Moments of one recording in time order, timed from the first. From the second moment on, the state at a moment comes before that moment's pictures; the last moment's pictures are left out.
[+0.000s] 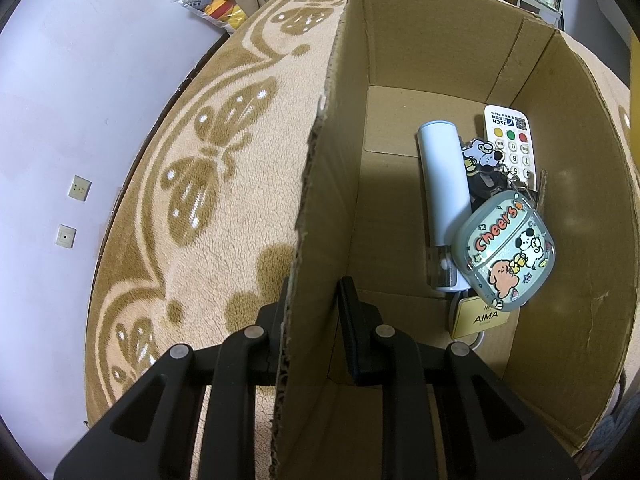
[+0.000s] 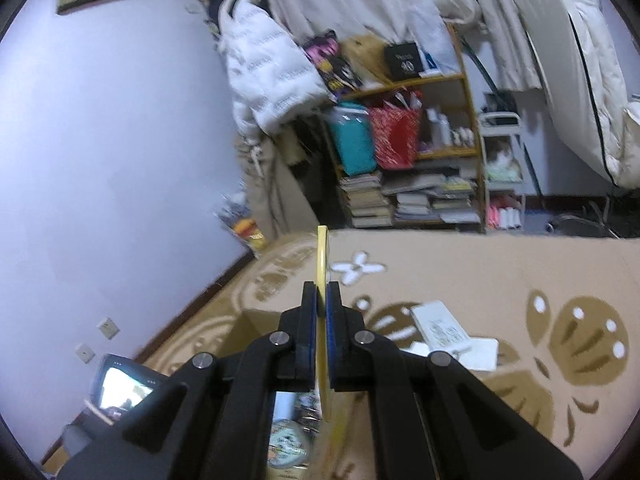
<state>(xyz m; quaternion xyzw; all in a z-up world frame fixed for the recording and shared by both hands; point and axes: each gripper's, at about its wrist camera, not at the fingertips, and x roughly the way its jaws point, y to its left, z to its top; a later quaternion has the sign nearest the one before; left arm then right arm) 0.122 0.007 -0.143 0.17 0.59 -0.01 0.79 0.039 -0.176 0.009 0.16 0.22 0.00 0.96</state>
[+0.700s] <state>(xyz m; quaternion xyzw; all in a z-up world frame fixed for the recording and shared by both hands) 0.122 0.007 -0.143 0.17 0.60 -0.01 0.79 0.062 -0.152 -0.052 0.14 0.31 0.01 0.94</state>
